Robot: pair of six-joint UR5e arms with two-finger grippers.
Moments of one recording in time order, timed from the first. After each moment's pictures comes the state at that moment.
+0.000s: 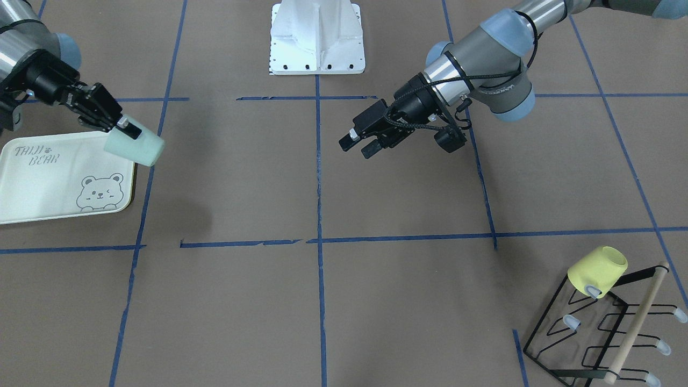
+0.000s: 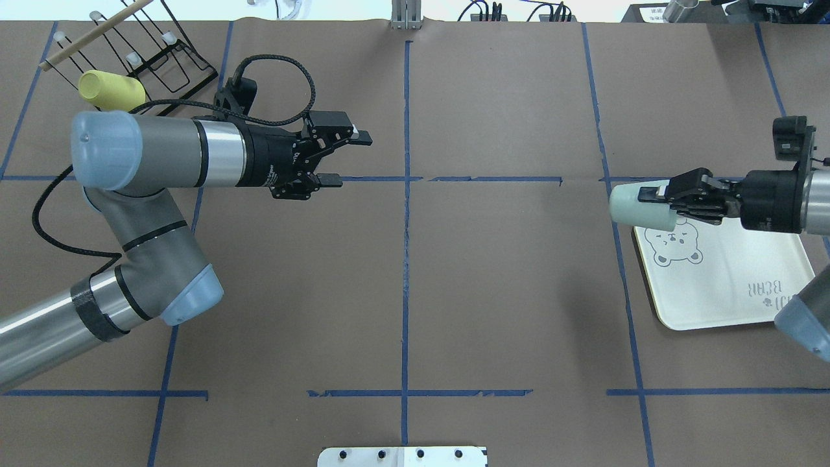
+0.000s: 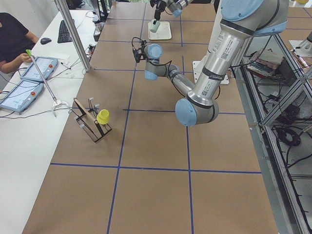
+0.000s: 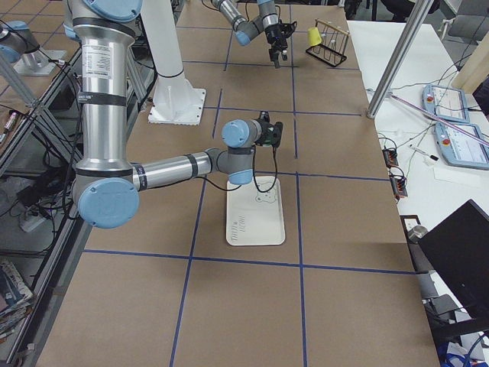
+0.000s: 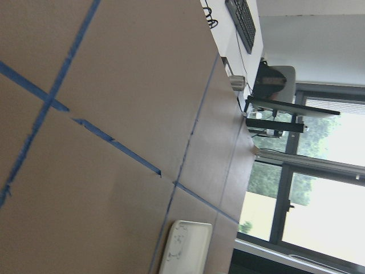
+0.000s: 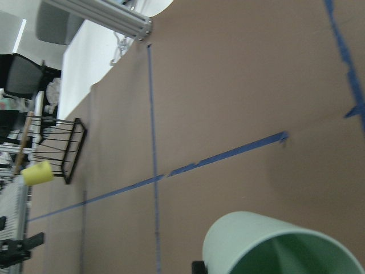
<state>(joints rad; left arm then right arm) -0.70 -2.08 -1.60 -2.66 -1.94 -1.92 0.93 -1.62 1.75 -0.16 2.13 1.64</state>
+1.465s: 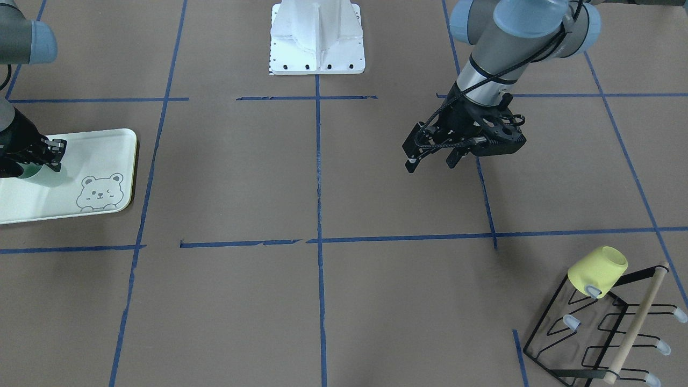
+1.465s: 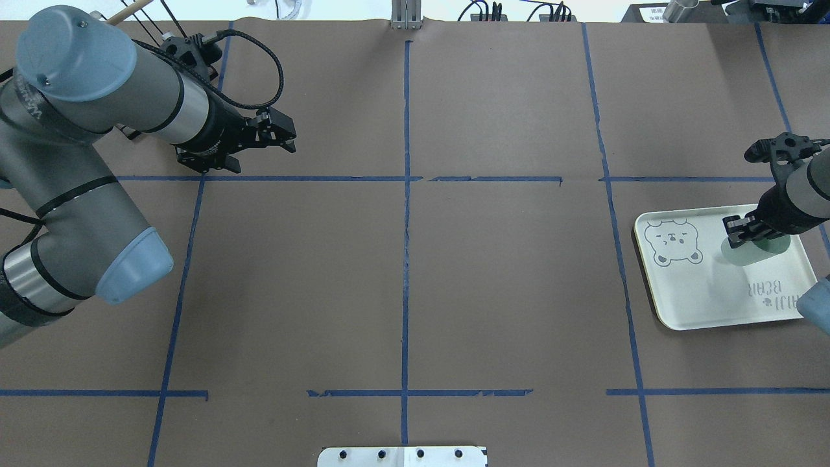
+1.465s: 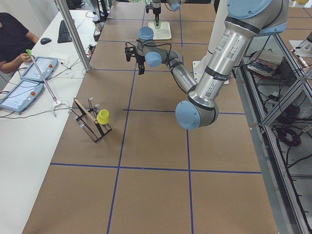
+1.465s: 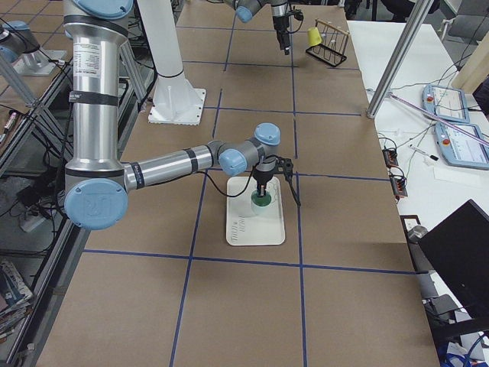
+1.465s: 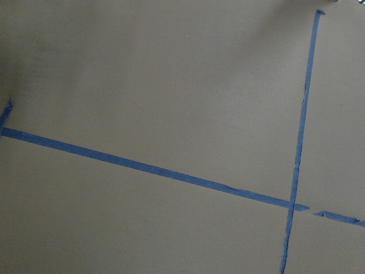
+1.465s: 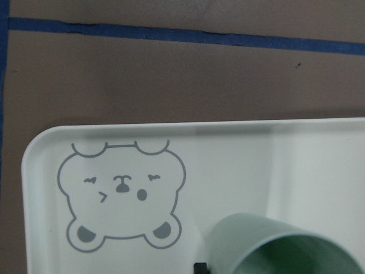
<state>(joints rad) -0.80 -2.06 -1.85 -1.80 -2.01 -1.39 0.97 -1.63 1.84 -1.35 2.13 0.68</state>
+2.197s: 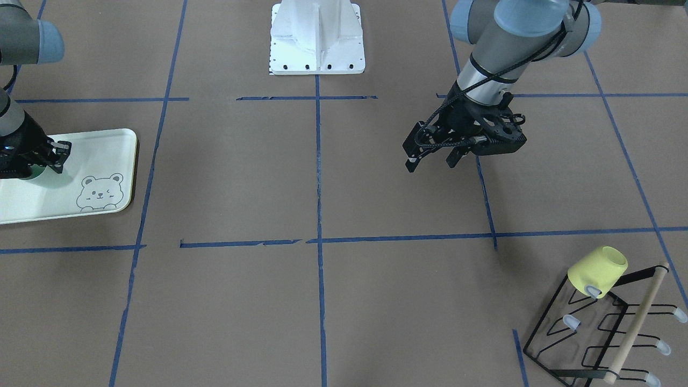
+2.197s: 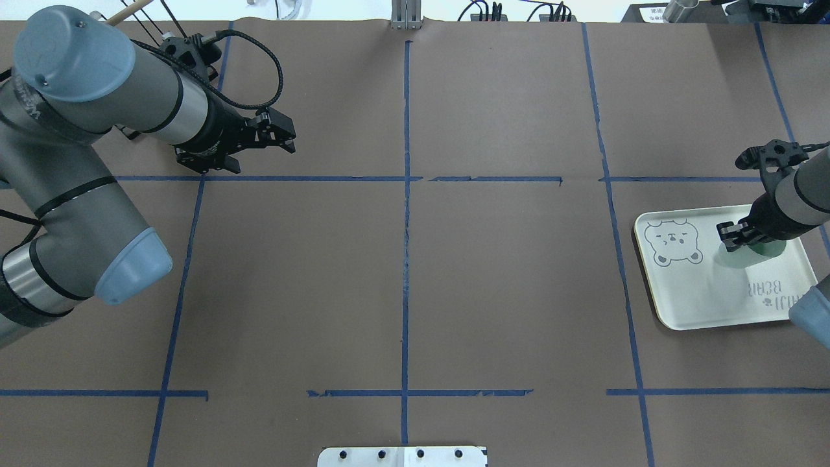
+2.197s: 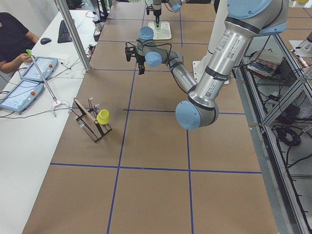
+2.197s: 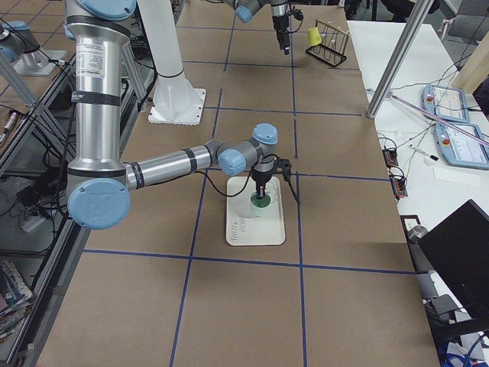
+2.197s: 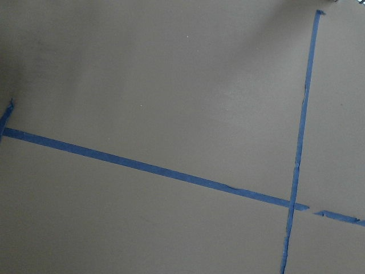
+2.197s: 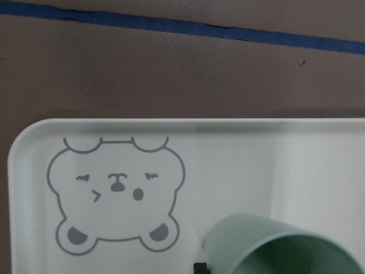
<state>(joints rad) -0.80 -2.06 -1.85 -1.79 -2.02 -1.39 0.93 -1.63 1.84 -1.35 2.09 0.68</state>
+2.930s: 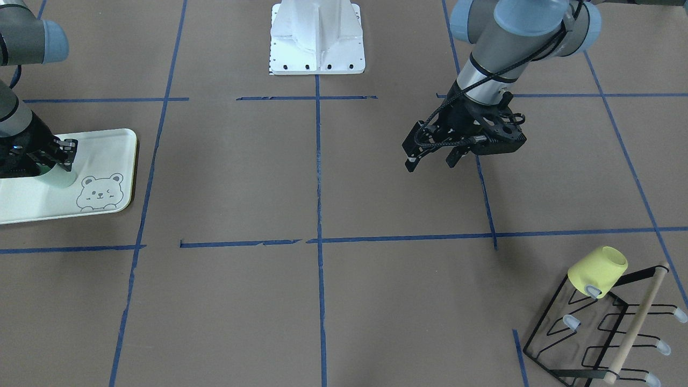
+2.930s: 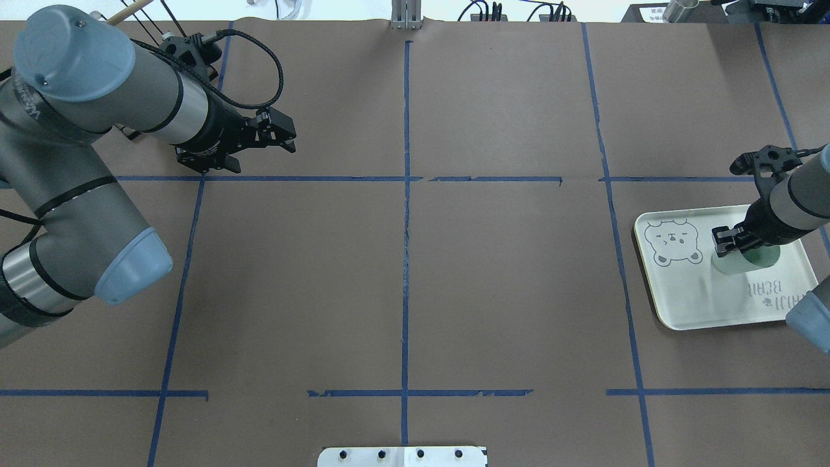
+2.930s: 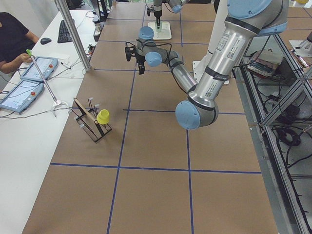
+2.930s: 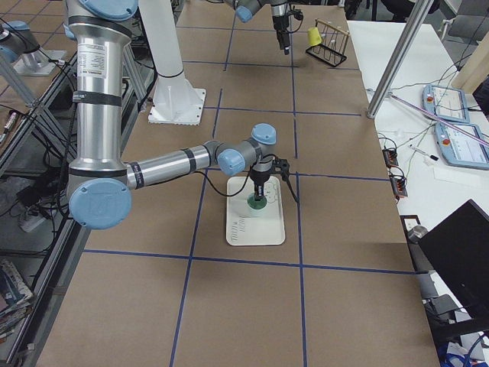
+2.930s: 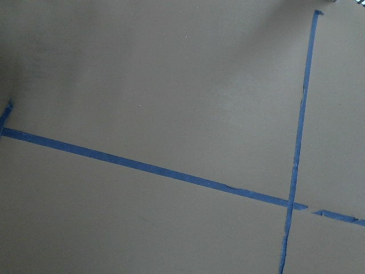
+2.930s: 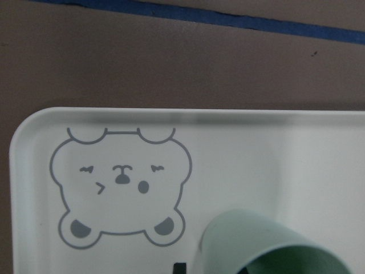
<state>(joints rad) -0.80 -2.06 -1.85 -1.79 -2.02 -1.39 0.92 -1.63 1.85 -1.35 2.09 0.68</state>
